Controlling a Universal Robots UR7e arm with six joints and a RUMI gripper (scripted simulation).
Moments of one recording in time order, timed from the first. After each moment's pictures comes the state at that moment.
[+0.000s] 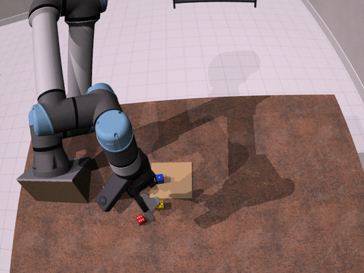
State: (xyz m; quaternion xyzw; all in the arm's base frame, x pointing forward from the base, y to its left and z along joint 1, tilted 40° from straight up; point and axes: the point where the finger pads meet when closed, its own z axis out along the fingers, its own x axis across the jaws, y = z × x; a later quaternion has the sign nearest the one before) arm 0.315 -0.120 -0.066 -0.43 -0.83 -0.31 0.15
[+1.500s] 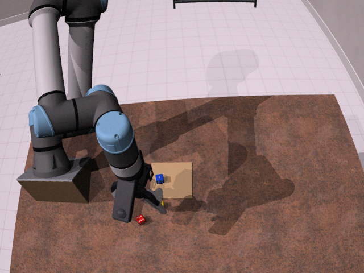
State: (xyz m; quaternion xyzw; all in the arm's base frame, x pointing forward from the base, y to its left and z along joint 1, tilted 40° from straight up) arm 0.323 -0.128 -0.074 -0.17 -0.92 -0.34 0.05
